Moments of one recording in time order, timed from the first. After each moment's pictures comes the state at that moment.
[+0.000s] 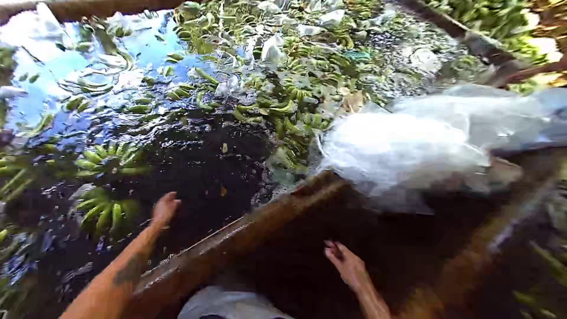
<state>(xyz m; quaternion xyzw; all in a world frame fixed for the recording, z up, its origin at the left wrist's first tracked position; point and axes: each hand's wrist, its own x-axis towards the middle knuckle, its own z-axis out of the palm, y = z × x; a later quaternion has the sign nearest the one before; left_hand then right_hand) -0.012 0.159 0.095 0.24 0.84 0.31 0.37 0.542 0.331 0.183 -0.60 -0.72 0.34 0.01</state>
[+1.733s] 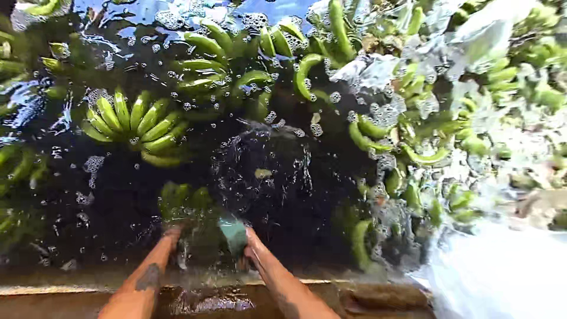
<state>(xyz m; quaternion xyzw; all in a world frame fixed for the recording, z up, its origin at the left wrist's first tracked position) -0.024 0.166 -0.029 -0.30 0.77 0.29 0.48 0.099 0.383 0.008 -0.58 -0.28 0.74 -0.20</state>
